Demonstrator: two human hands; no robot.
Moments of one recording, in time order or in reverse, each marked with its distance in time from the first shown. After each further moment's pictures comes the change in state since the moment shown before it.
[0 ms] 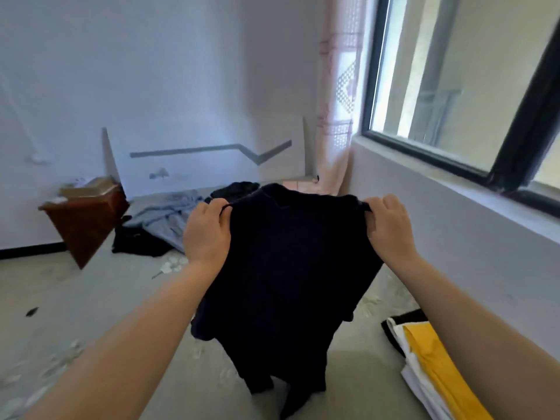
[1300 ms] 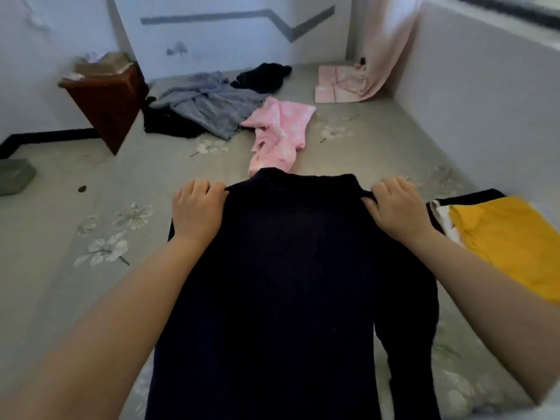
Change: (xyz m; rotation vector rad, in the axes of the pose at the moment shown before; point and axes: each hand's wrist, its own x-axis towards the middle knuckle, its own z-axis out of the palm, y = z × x) left_hand -0.178 -0.182 -0.062 0.414 -0.286 0.171; right_hand -0.203 -0.071 0.079 -0.139 -0.246 -0.373
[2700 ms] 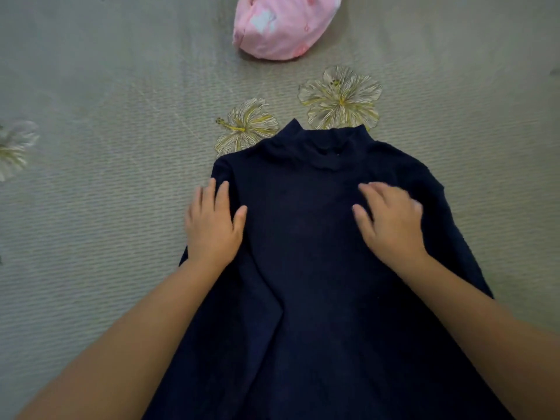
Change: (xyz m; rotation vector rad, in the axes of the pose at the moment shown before) left_hand -0.054 -0.077 0.355 -0.157 -0.689 -0.375; right_hand -0.064 -0.034 0.361 0.153 -0.577 0.423
